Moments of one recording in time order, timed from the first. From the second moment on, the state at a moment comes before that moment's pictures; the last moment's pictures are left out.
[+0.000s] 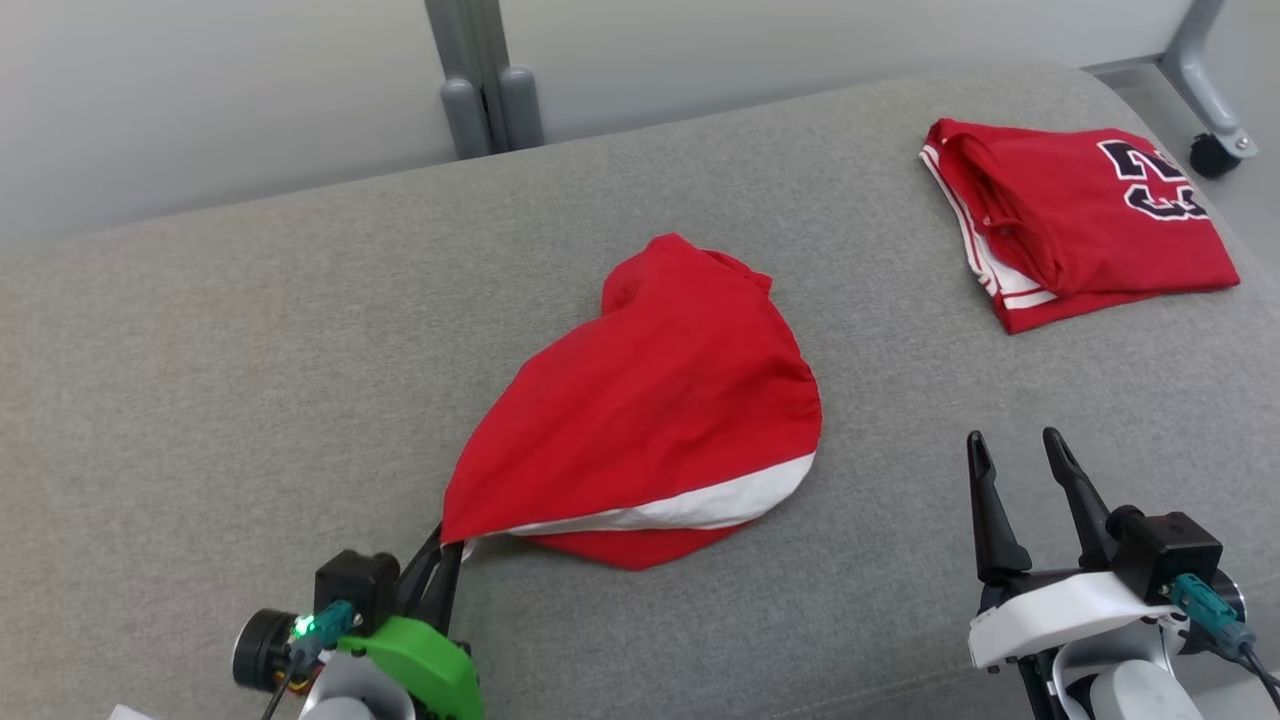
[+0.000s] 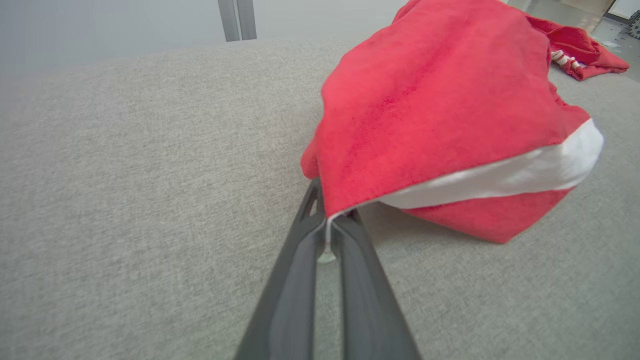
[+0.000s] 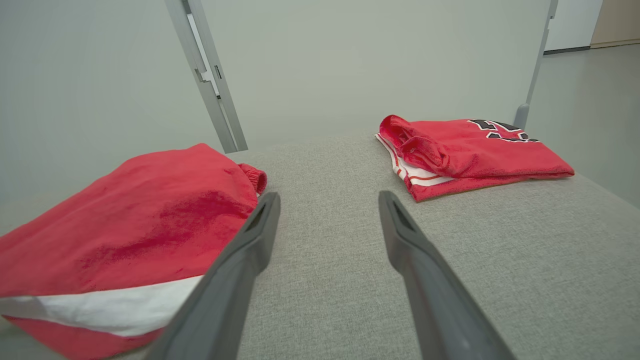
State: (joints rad) left arm -0.23 0.15 -0.37 0.60 -0.32 -0.12 -0.26; right arm -0.03 -0.06 0.00 0.18 0.19 0.13 -0.26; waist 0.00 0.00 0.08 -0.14
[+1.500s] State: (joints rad) left arm 0.03 0.13 -0.04 0.20 -0.27 -0.08 -0.26; right arm -0.04 -0.09 0.02 0.25 0.20 0.13 -0.25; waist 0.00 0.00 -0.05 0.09
